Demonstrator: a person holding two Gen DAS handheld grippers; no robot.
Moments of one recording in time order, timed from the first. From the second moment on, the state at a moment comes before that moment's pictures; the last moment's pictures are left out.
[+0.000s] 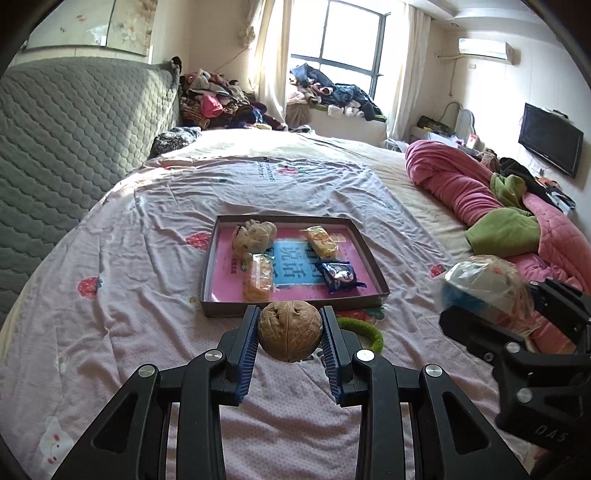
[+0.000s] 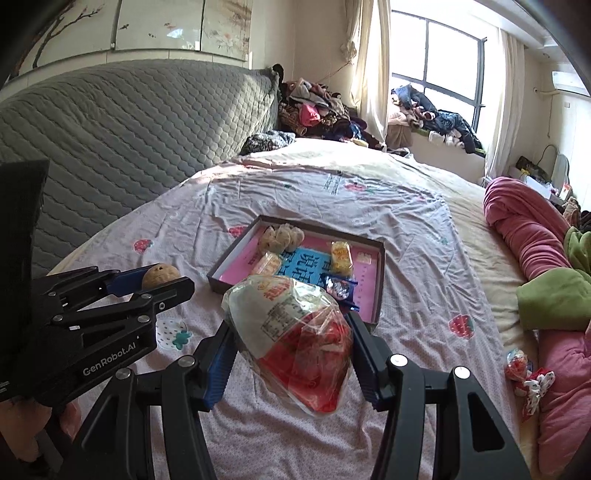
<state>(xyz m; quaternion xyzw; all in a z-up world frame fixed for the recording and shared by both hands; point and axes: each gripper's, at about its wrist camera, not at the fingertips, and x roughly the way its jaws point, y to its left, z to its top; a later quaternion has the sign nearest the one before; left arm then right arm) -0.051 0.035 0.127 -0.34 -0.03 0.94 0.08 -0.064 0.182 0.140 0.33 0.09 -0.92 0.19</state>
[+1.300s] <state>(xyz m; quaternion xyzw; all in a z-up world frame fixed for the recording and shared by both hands) -0.155 0.030 0.151 -0.33 0.00 0.94 0.07 -0.146 0.166 0.174 0.29 0.10 -0.93 0.20</state>
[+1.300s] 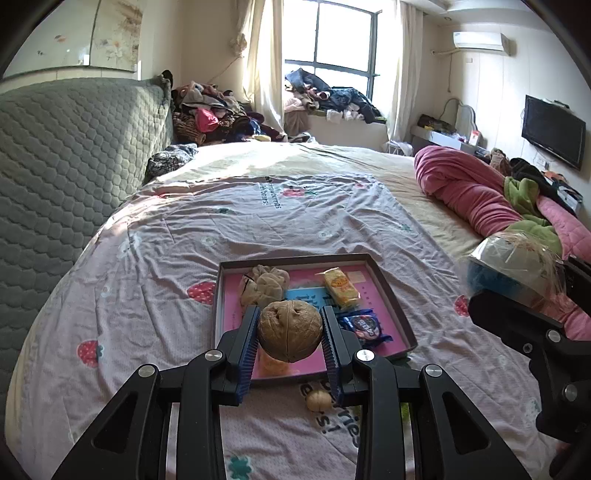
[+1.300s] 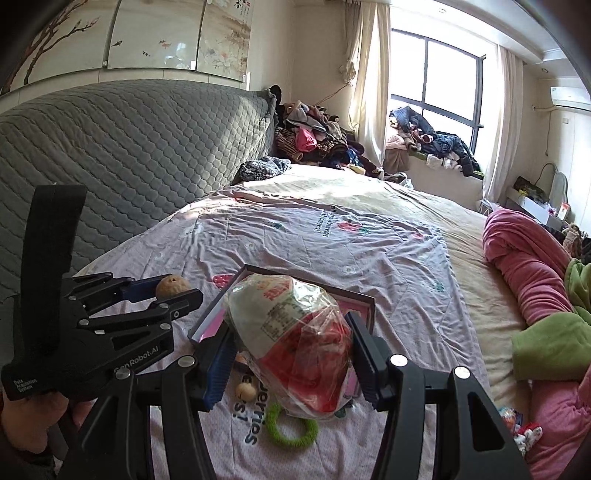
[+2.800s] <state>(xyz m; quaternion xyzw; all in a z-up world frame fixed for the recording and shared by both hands) -0.276 -0.001 0.024 -0.39 0.00 0.92 0.04 -0.264 0.122 0.055 0.37 0.09 -0.90 0.20</state>
